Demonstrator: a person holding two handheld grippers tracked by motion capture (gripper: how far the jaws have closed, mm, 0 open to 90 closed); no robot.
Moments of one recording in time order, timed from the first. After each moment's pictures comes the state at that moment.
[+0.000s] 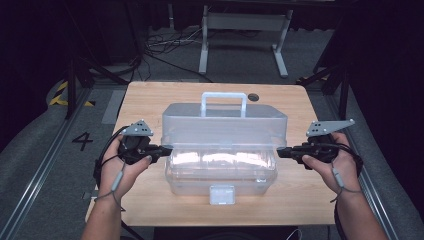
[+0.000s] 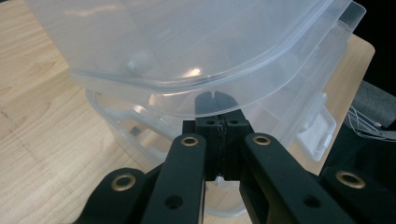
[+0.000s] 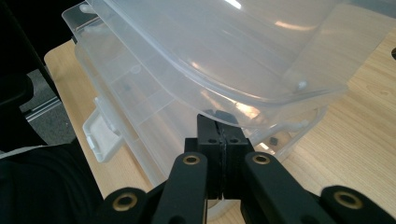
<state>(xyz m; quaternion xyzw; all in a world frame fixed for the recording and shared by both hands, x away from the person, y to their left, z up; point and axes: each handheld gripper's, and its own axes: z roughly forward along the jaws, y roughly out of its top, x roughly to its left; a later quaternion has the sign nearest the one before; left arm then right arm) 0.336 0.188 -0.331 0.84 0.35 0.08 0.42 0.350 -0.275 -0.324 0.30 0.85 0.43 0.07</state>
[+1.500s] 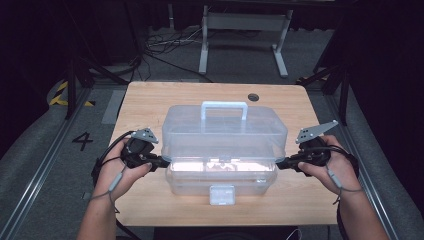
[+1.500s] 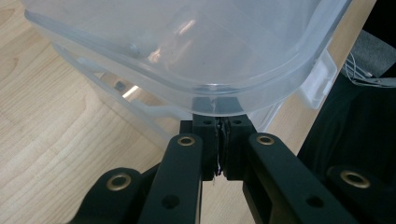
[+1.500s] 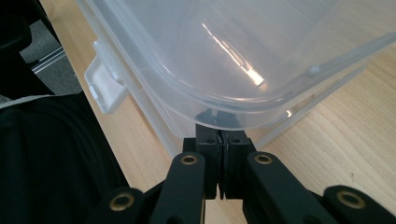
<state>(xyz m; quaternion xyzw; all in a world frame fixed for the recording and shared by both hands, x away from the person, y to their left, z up) 0.337 0.186 -0.341 0.88 0.33 0.03 0.34 0.352 -0.267 -0.336 0.29 0.89 0.34 0.02</state>
